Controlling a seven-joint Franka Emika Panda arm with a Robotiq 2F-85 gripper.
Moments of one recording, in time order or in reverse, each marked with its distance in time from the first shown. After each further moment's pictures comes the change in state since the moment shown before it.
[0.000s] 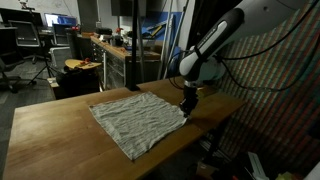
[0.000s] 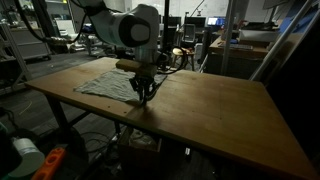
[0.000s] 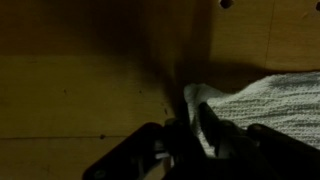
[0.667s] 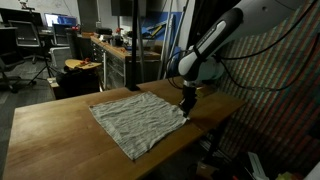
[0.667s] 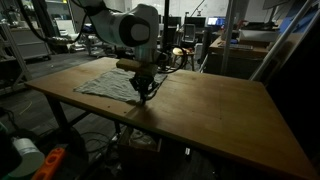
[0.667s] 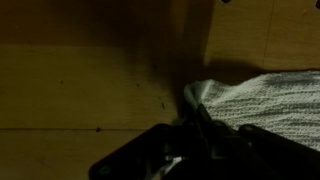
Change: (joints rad) arm 0.000 0.005 0.008 0.009 -0.001 -0.002 -0.019
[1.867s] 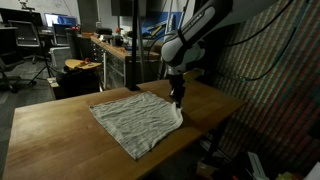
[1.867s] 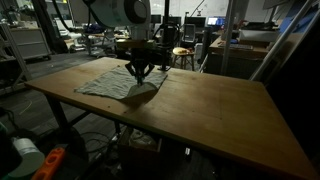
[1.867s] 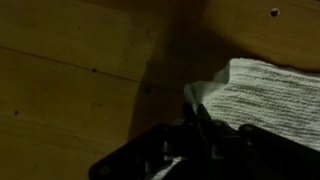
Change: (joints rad) arm 0.082 0.040 0.050 0.246 -0.178 -0.342 0.035
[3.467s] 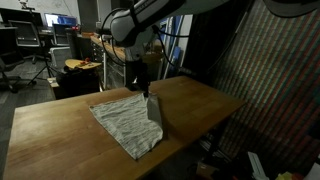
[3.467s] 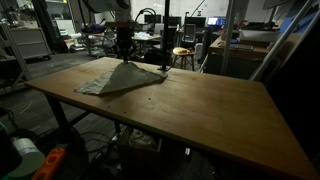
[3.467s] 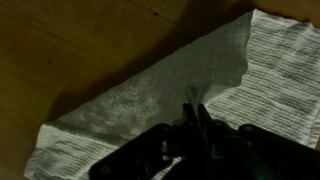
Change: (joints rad) arm 0.176 0.254 0.107 0.535 -0.040 -0.374 0.045
